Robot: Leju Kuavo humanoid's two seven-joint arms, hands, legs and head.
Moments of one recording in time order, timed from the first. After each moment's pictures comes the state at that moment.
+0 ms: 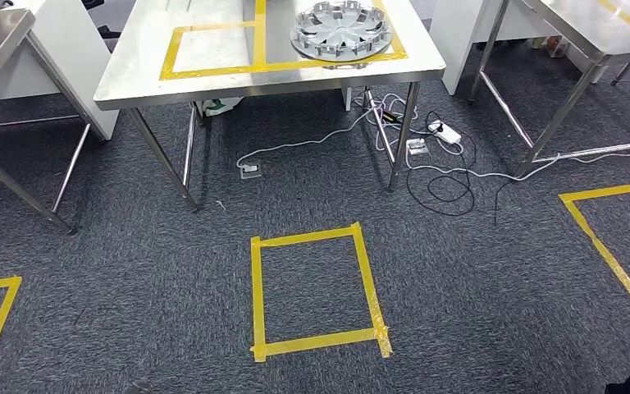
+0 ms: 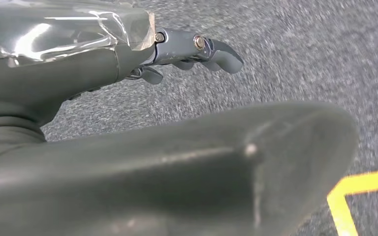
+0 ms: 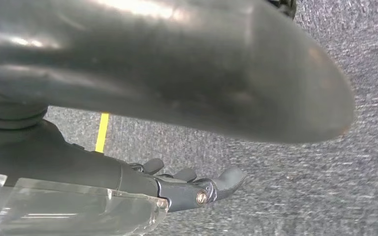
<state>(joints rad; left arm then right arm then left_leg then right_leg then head) -0.10 -0.04 1.14 -0.14 -1.15 0.17 -0.38 -0.02 0.04 -0.14 -0.21 0.17 -0.15 -0.15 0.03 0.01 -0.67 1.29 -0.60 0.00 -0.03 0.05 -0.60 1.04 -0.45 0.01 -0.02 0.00</state>
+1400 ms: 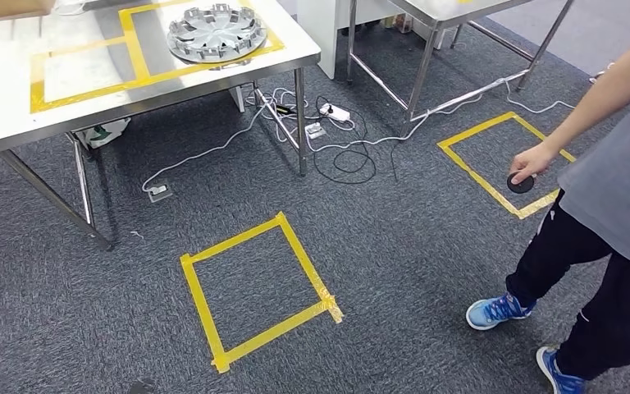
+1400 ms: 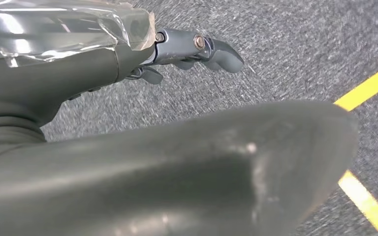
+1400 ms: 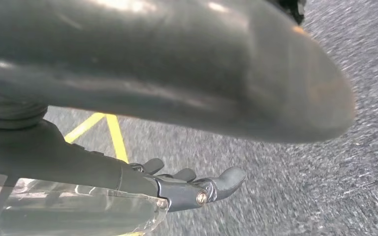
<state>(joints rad) -0.11 -0.06 1.14 -0.14 -1.17 0.17 -0.36 -0.01 0.04 -0.15 -0.20 0.16 -0.18 -0.15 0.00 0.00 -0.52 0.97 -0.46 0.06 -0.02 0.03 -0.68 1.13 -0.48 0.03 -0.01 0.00</state>
